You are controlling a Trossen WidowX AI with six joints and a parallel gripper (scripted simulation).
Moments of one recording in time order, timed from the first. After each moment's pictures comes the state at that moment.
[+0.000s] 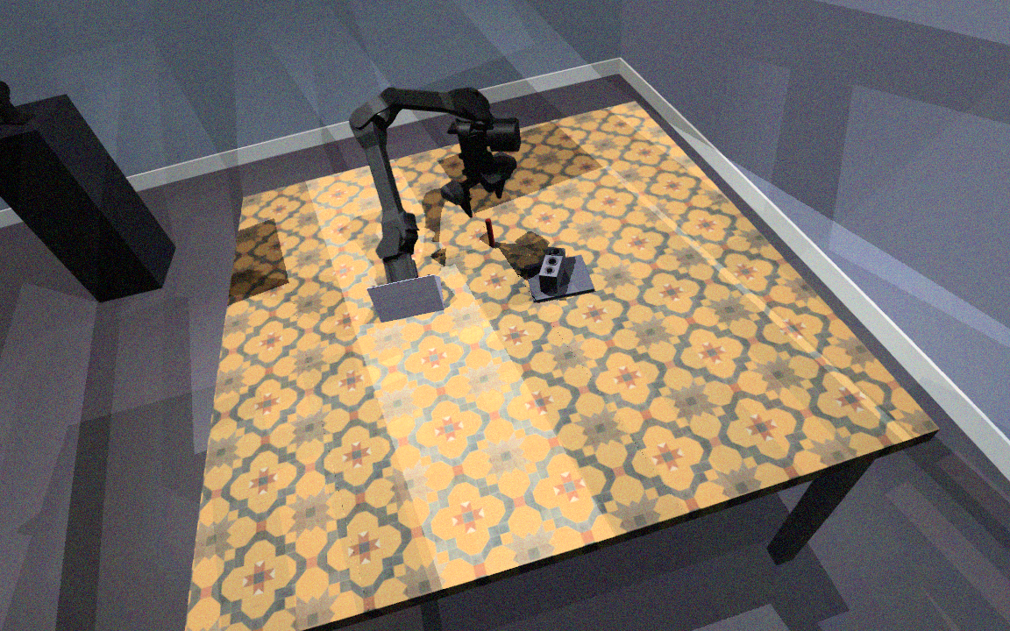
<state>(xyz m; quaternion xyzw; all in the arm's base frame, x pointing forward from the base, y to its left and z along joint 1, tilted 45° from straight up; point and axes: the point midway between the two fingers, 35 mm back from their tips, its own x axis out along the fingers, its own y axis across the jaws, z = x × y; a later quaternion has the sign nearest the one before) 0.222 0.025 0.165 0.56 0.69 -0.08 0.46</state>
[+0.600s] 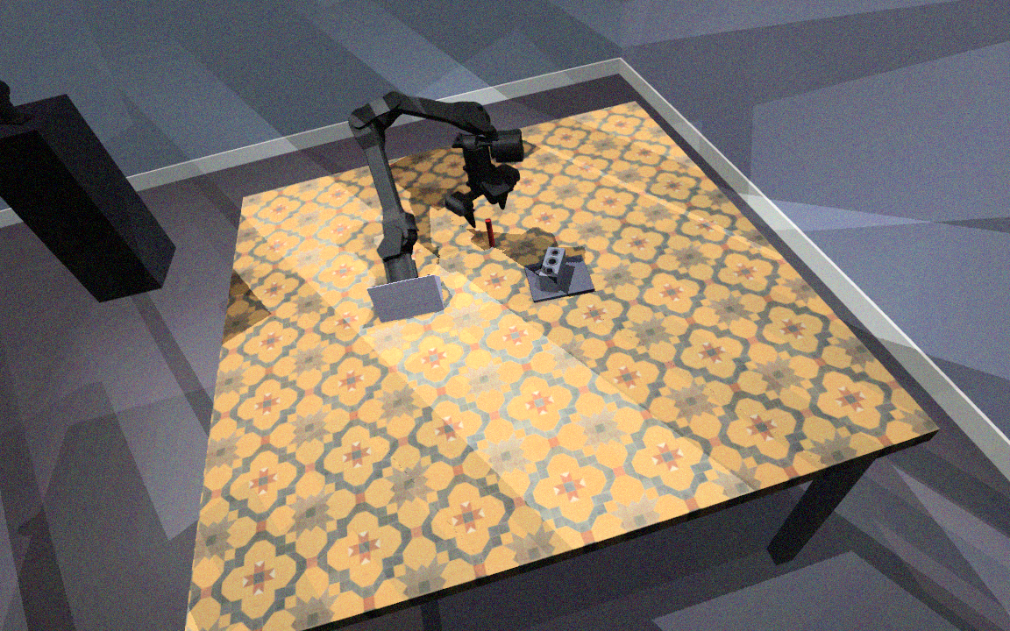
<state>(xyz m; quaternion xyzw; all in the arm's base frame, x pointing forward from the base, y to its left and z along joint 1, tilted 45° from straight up) 0.227 0.047 0.142 0.56 0.69 -0.09 0.45</state>
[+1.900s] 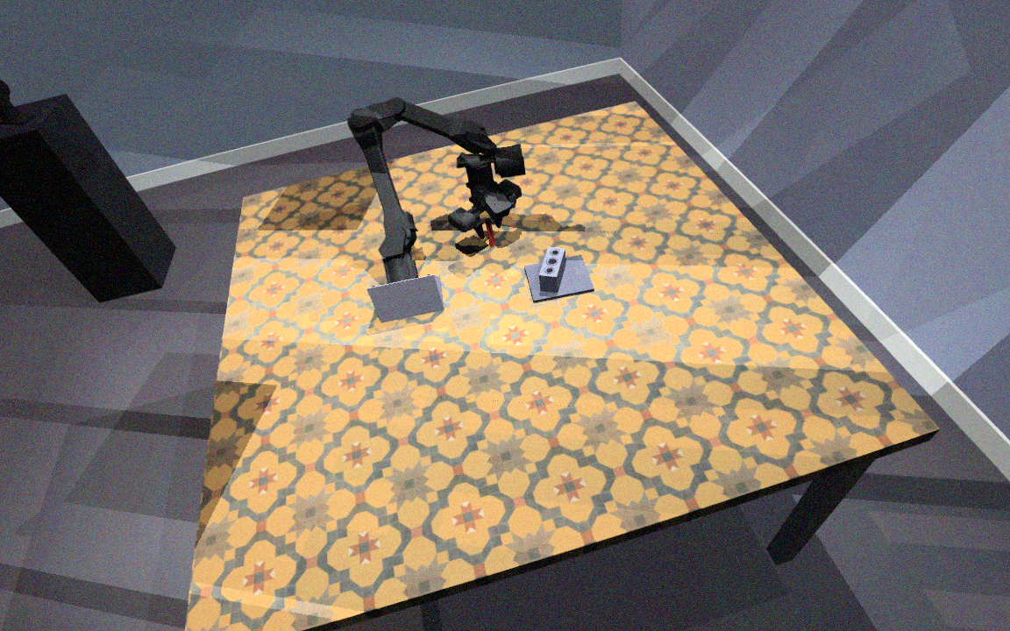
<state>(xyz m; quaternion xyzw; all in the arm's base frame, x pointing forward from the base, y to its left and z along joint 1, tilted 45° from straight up) 0.227 0.078 0.110 0.56 0.69 -0.09 0.45</state>
